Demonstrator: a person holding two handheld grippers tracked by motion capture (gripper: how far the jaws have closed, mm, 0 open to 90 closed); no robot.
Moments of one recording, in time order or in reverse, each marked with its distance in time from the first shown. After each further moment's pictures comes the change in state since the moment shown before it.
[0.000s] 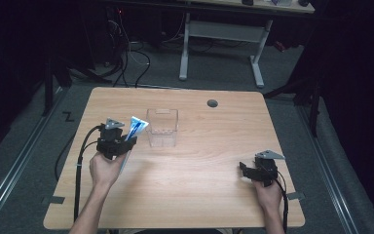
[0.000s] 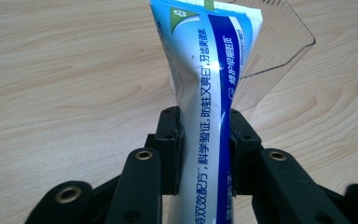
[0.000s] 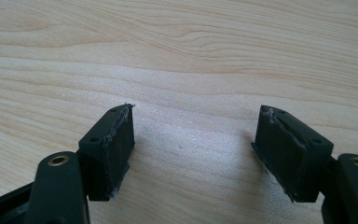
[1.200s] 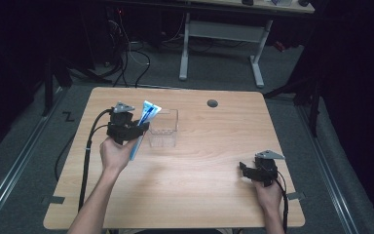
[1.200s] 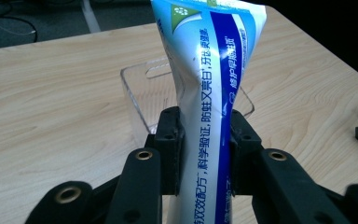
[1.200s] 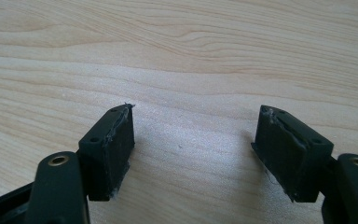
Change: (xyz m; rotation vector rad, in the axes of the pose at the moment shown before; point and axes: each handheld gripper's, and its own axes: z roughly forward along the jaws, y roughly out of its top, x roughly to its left) left arm -0.021 0.051 -0.001 -0.077 -0.100 0.024; right arm 0.000 0.000 0.000 0.000 -0.001 0.000
